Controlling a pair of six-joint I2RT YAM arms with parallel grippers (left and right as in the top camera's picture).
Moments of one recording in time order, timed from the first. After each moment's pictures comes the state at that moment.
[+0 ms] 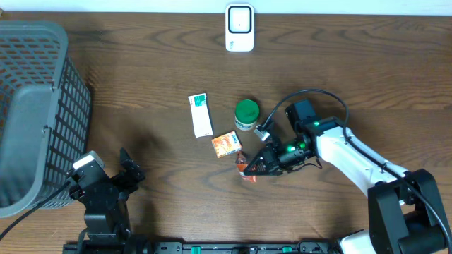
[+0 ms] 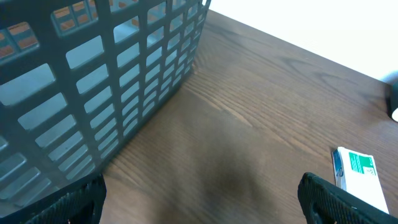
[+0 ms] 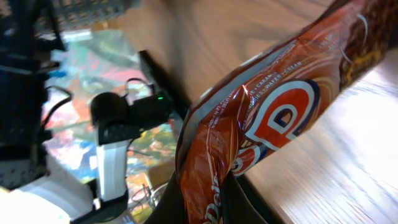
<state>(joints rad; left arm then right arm) -0.03 0.23 0.38 -0.61 -0.37 -0.38 0.35 1.64 0.89 -0.77 -1.05 0.15</state>
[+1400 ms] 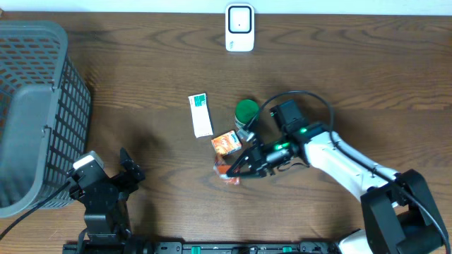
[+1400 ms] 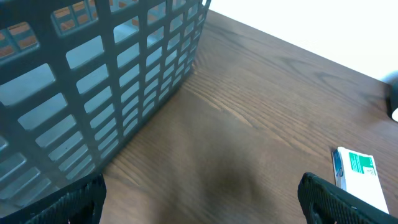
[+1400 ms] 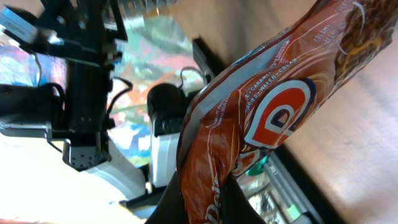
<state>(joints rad) -0.03 0.23 0.38 -0.61 -0.37 -0.38 0.48 1.64 0.88 -0.55 -1.27 0.44</state>
